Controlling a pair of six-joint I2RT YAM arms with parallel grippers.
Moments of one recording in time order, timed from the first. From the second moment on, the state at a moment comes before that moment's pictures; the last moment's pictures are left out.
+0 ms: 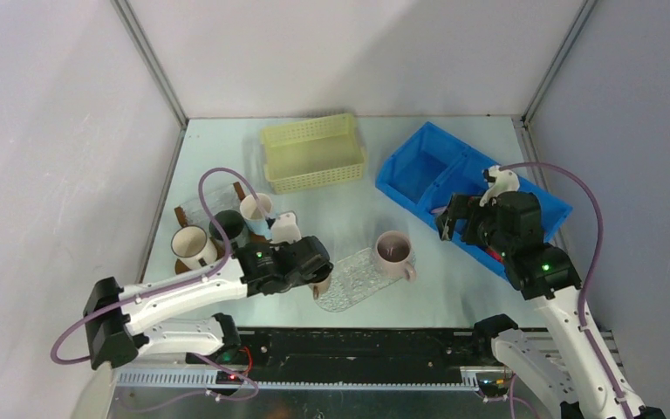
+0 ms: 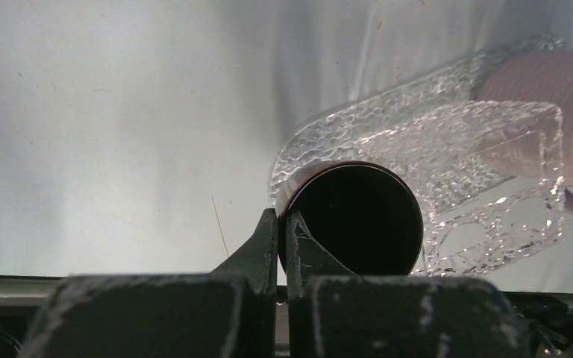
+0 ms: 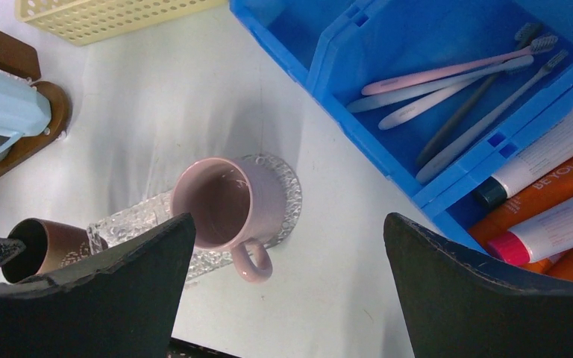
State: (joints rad) left arm -1.09 1.11 0.86 -0.91 -0.53 -1.21; right arm 0.30 0.73 0.90 -0.70 -0.01 0.34
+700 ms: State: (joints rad) left arm -1.12 1.19 0.82 -0.86 -0.47 -1.24; right arm 0.30 0.72 0.86 -0.69 -0.01 0.33
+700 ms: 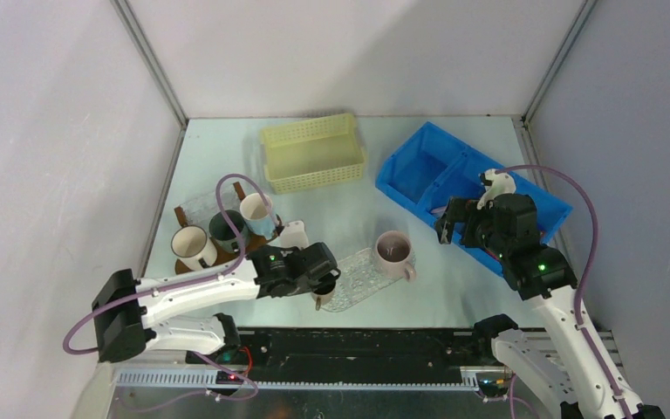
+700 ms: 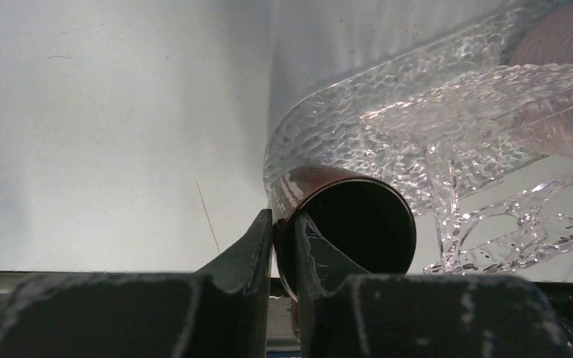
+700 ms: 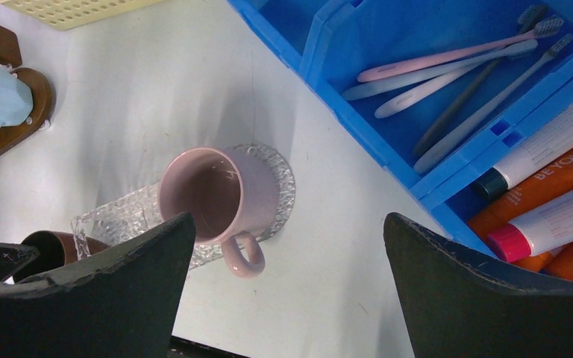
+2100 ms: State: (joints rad) left arm -1.02 1.33 1.04 -0.92 -0.21 -0.14; right arm 0.28 0.70 0.87 -0.70 0.05 0.30
